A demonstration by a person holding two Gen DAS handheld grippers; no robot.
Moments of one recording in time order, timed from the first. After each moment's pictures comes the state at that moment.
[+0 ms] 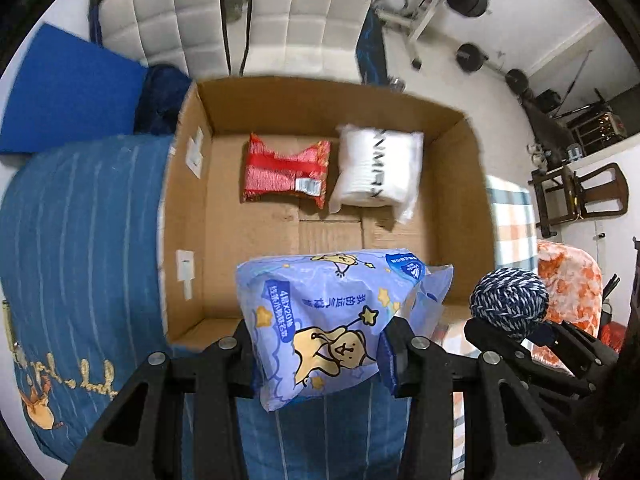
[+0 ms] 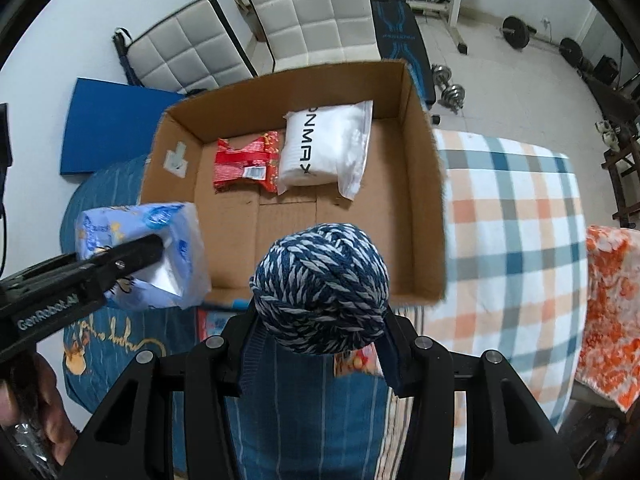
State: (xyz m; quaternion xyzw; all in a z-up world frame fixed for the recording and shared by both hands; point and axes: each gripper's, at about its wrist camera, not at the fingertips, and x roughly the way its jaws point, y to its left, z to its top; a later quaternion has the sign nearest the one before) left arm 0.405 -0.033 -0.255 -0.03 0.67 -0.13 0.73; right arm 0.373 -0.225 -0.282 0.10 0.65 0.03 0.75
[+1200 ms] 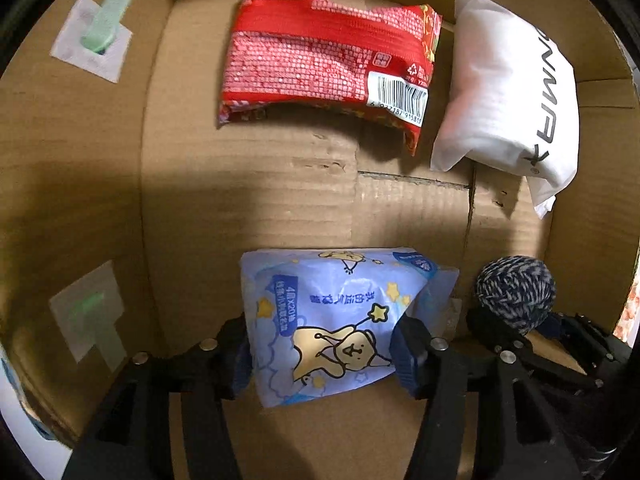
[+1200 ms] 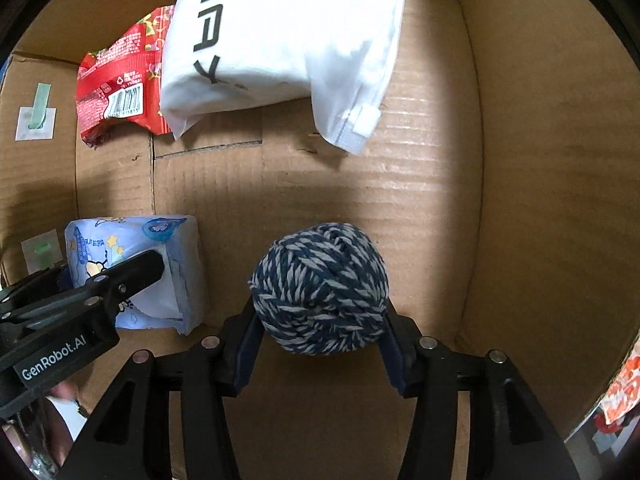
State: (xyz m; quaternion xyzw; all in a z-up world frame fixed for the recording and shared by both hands) left arm 0.441 -0.039 -0.409 -0.02 0.78 -0.08 0.62; right arm 0.443 -0.212 -0.495 0.07 0.79 0.01 0.60
